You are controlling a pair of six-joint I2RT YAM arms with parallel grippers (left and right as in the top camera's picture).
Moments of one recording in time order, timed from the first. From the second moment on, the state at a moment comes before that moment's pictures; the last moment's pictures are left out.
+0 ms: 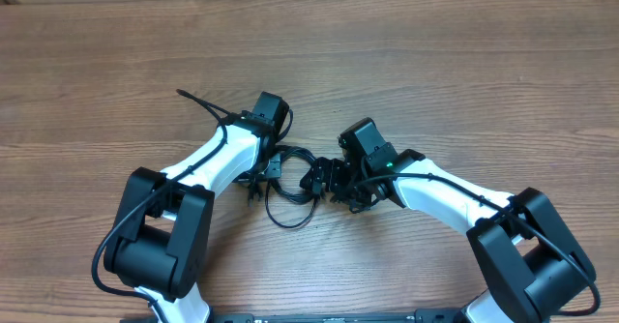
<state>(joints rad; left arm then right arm) -0.37 1.87 1.10 -0.74 -0.18 -0.45 0.59 1.74 0.89 -0.30 -0.45 0.85</state>
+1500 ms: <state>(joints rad) -0.36 1.88 1.40 -1.06 0.08 -0.39 0.59 1.66 0.88 -0.41 -0.32 0.75</state>
